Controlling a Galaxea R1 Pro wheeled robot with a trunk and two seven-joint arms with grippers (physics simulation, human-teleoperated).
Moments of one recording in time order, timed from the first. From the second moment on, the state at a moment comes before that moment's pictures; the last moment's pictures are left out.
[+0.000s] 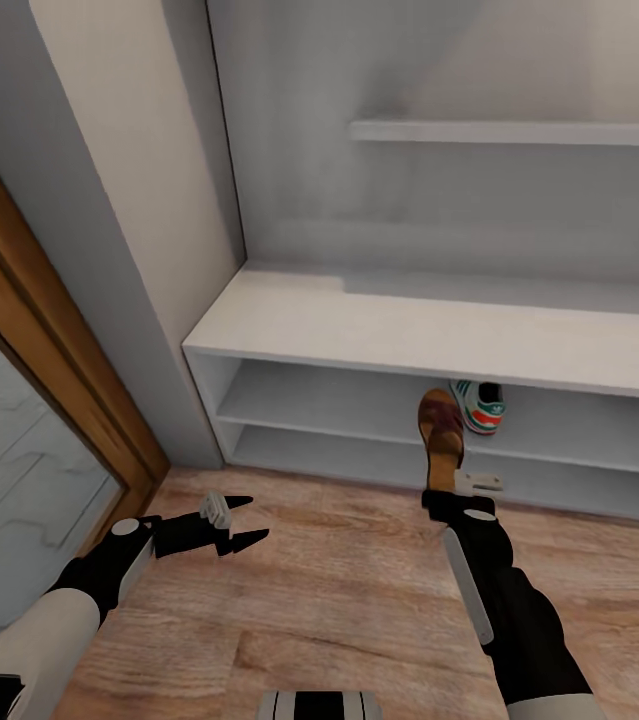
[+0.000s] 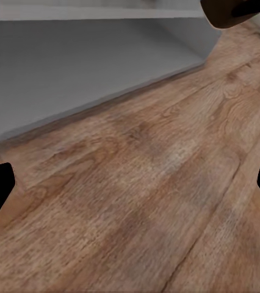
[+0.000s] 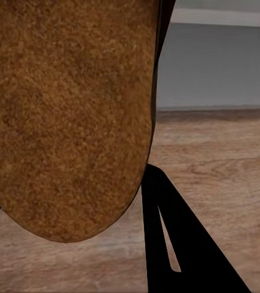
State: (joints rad) left arm -0.76 0.15 -0.05 -0.48 0.00 -0.17 -1.15; right arm -0.44 0.07 0.04 -1.39 -0.09 0.73 -0.42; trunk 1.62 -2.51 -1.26
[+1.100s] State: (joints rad) left arm -0.76 0.15 -0.05 -0.48 0.00 -0.17 -1.15; right arm -0.44 0.06 0.04 -1.19 -0.09 0.52 -0.42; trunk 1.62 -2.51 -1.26
